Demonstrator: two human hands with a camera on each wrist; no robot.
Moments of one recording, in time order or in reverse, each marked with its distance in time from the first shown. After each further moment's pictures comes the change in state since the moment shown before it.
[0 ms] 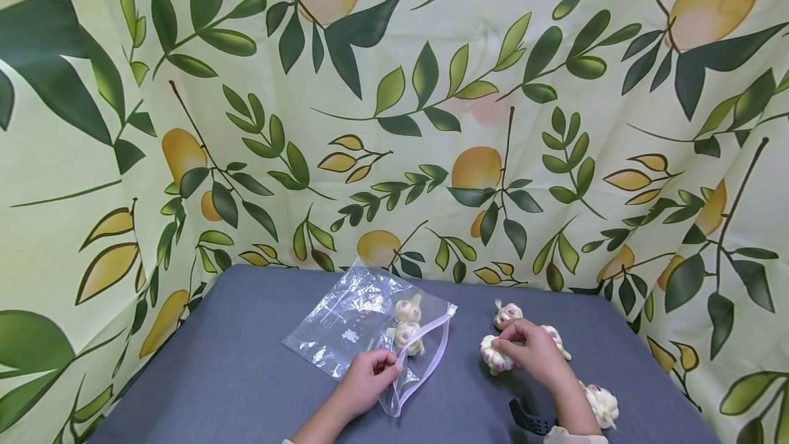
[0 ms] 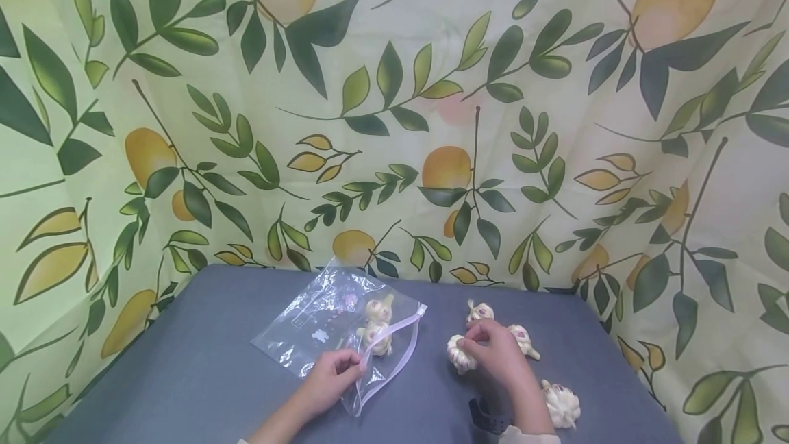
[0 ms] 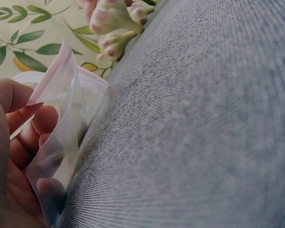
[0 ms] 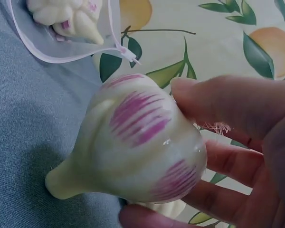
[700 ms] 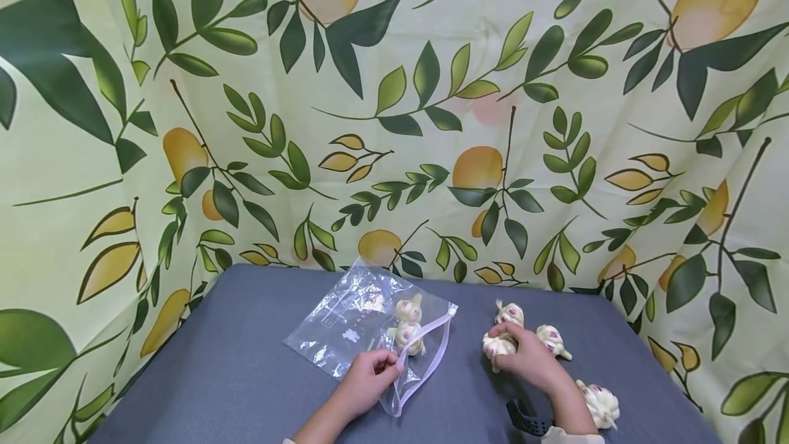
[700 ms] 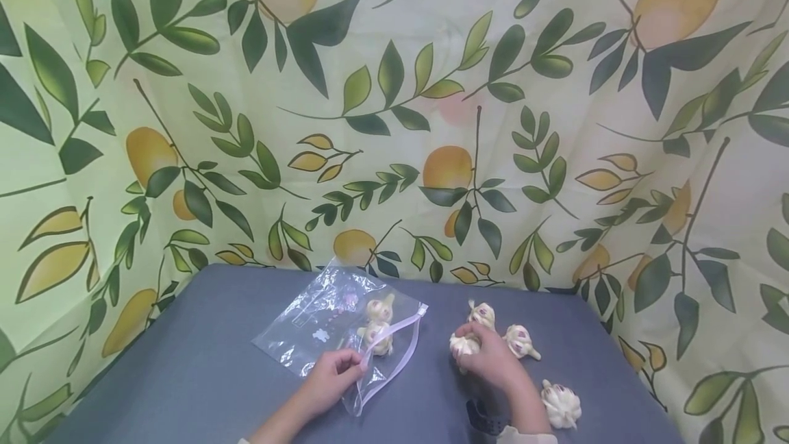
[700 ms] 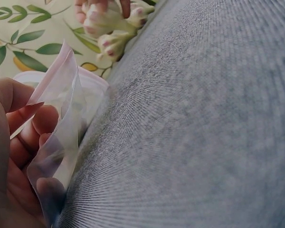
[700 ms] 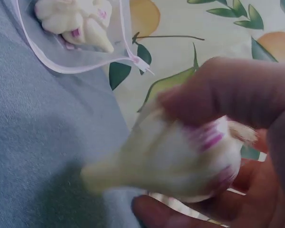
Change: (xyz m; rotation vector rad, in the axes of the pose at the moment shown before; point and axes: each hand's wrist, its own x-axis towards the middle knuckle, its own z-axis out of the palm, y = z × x) left_hand -0.001 0.000 0.000 0.009 0.009 0.000; right_hand 0.001 0.002 0.009 -0.017 -0.107 -0.015
